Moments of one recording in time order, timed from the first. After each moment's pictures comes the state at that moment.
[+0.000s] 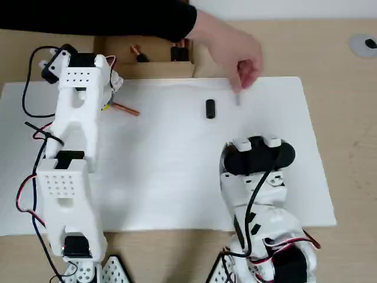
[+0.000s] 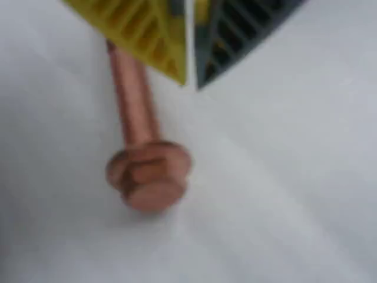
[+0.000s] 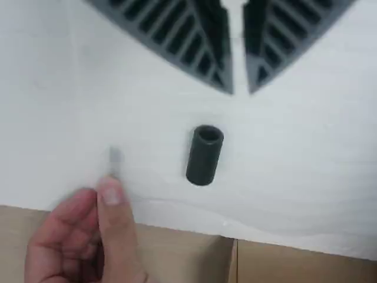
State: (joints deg) left arm -3.0 35.3 -31.3 79.1 45.6; right arm -15.3 -103.5 67.6 66.5 -6.7
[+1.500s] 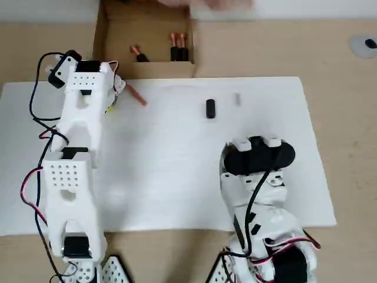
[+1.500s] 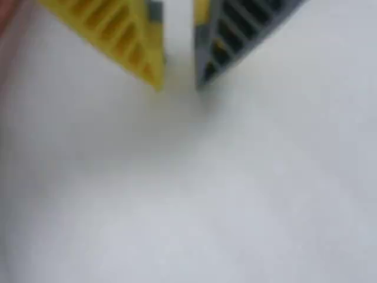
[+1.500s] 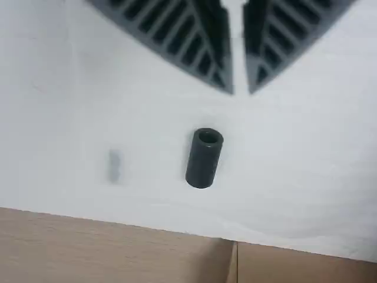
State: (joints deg) left arm -3.1 44.0 -32.4 70.9 46.9; right arm -15.3 -103.5 67.6 66.6 -6.7
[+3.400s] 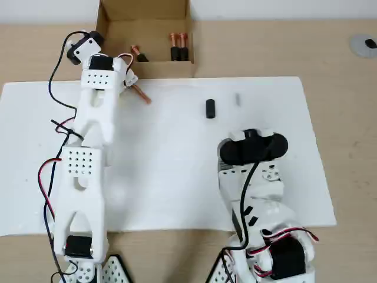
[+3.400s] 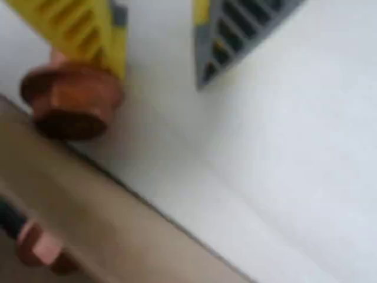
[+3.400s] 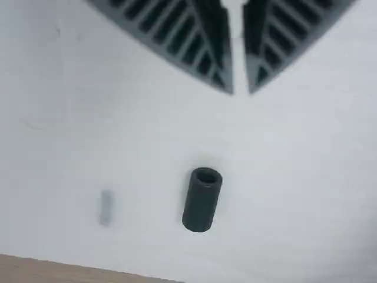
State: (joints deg) left arm 0.6 60.8 -62.5 75.3 33.0; right arm -15.3 -98.3 67.5 67.4 -6.7
